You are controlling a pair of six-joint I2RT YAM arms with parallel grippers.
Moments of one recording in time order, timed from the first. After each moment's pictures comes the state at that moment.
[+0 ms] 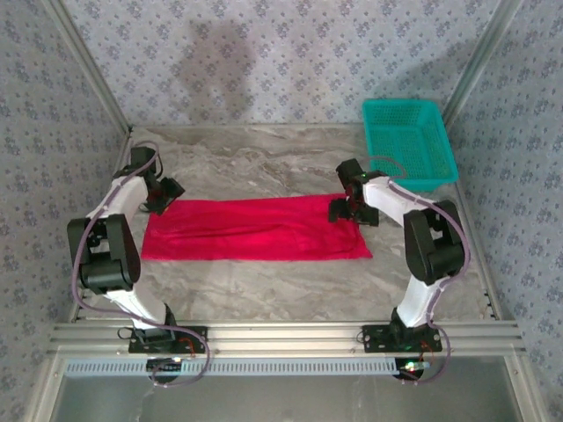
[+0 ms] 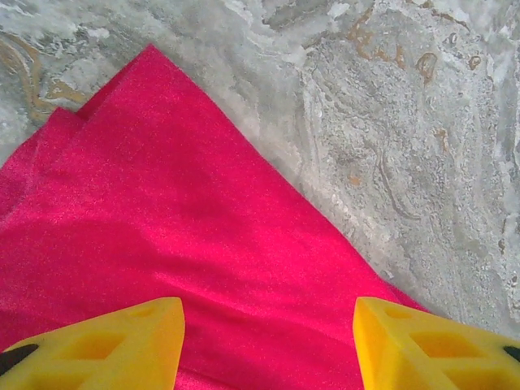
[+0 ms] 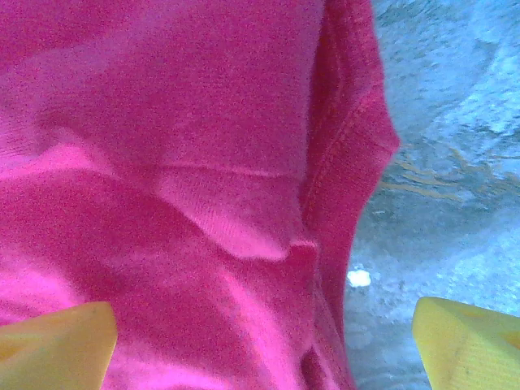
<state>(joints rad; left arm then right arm) 0.10 1.68 1.18 -0.66 0.11 -0.66 0.34 1.79 1.20 -0.80 0.09 0.43</state>
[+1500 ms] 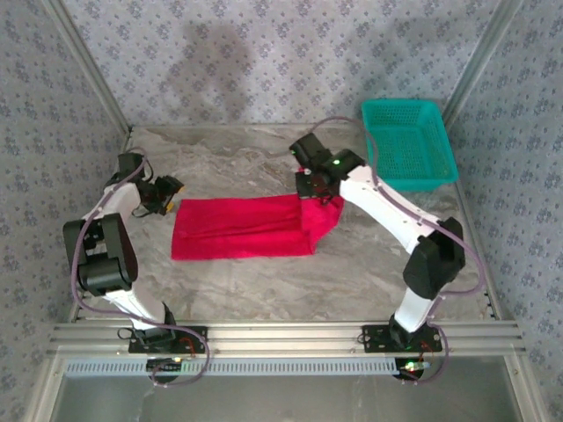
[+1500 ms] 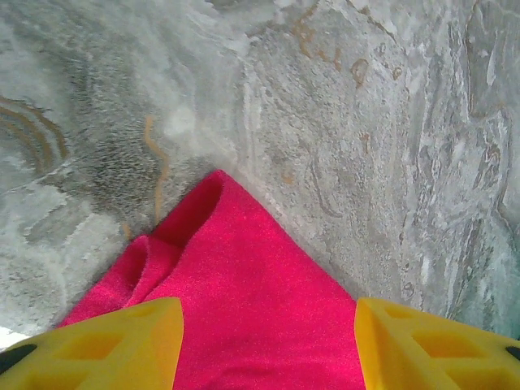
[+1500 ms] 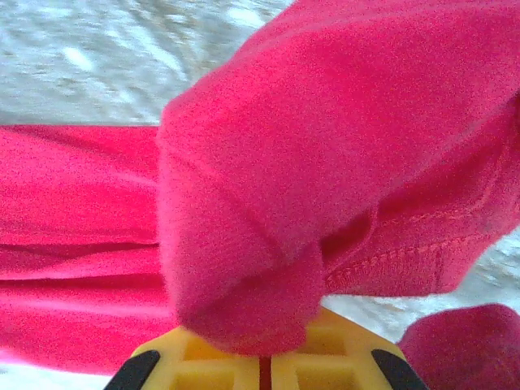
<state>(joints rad) 0.19 1.67 1.11 -0.50 0.37 -0.77 0.71 1.74 1.68 -0.99 0.22 0.46</state>
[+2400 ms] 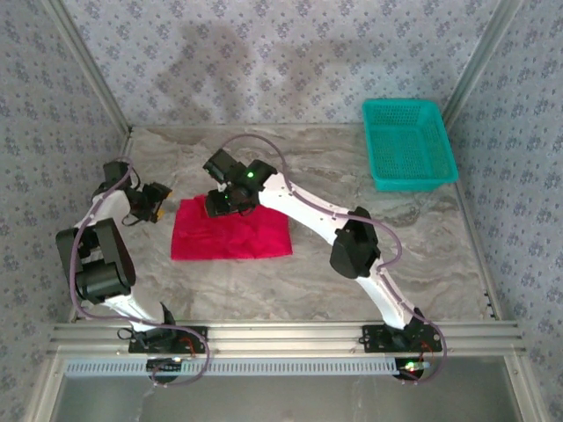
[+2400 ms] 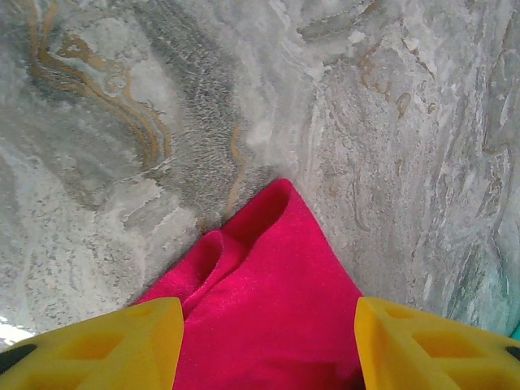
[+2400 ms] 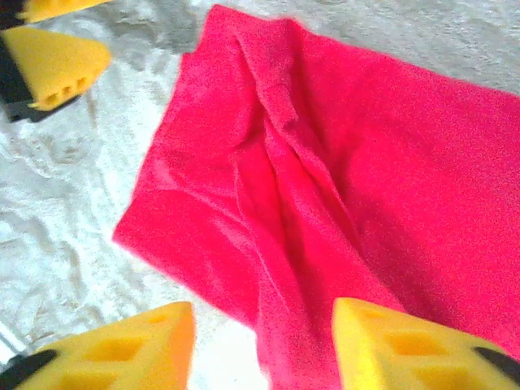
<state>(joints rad) 0.29 1.62 1.04 -0.50 0.40 -0.79 0.97 2.28 2.30 -1.01 -0.08 0.55</state>
